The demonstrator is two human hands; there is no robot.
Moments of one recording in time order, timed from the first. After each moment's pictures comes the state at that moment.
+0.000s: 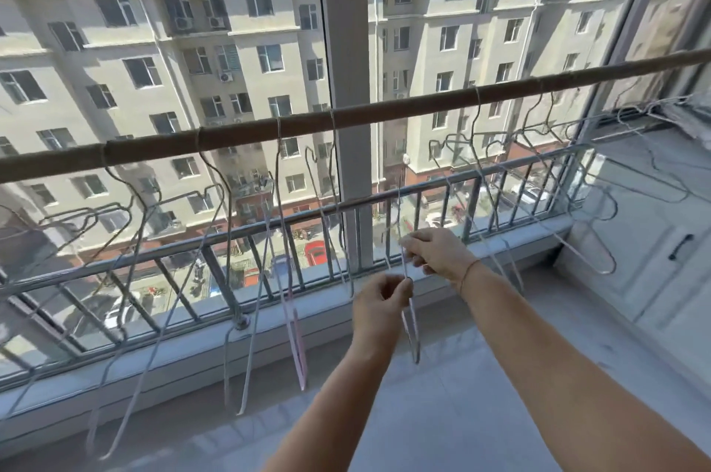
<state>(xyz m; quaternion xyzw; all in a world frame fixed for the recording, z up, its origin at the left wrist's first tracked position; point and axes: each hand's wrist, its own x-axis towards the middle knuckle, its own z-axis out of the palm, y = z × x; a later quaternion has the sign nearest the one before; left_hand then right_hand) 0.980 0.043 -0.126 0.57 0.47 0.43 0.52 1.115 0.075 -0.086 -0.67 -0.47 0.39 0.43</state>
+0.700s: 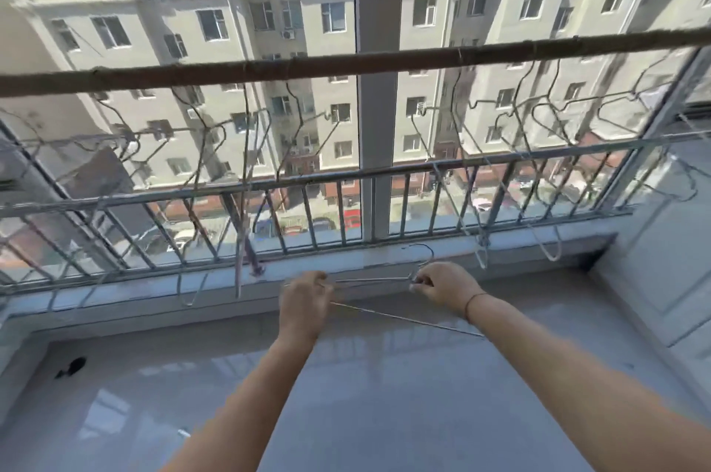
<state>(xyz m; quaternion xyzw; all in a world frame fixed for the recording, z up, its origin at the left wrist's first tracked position) 0.950 0.039 -0.186 0.64 0.67 0.30 0.24 1.192 0.047 -0.167 -0.65 -0.73 0.20 0.05</state>
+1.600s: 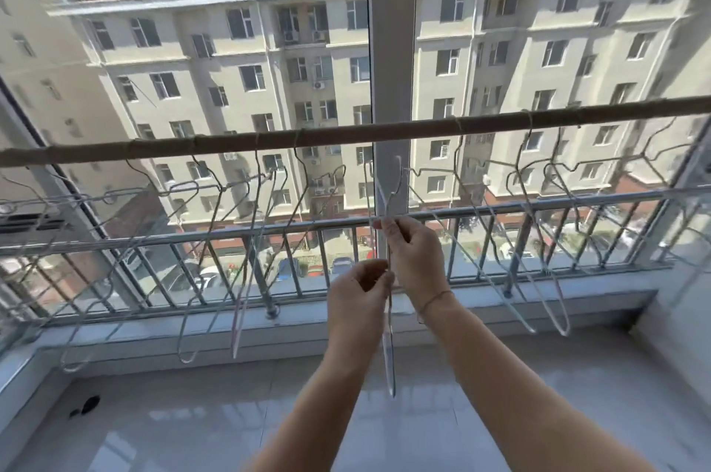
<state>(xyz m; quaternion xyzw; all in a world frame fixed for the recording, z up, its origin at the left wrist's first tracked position) 1.039 0.015 -0.068 0.52 0.52 0.55 0.38 1.128 0.066 -0.052 -0.50 -0.56 0.28 0.60</state>
